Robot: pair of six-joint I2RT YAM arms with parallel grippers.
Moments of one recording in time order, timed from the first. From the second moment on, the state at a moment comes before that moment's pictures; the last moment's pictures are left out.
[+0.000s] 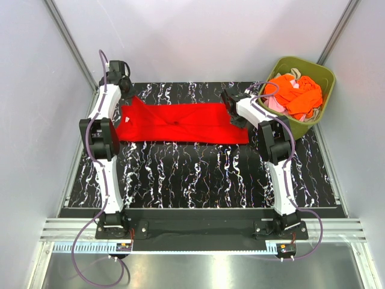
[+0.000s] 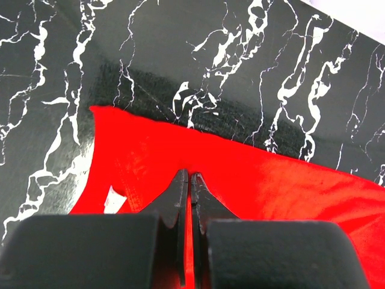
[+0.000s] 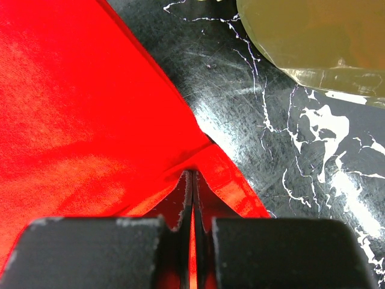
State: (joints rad) left arm 0.04 2.30 2.16 -0.68 -0.03 -0.37; right arm 0.35 2.34 1.92 -0.89 0.57 0.88
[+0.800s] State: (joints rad) left arm 0.05 2.36 2.16 -0.57 0.11 -0.39; right arm 0.36 2.15 1.83 -0.54 -0.06 0.30
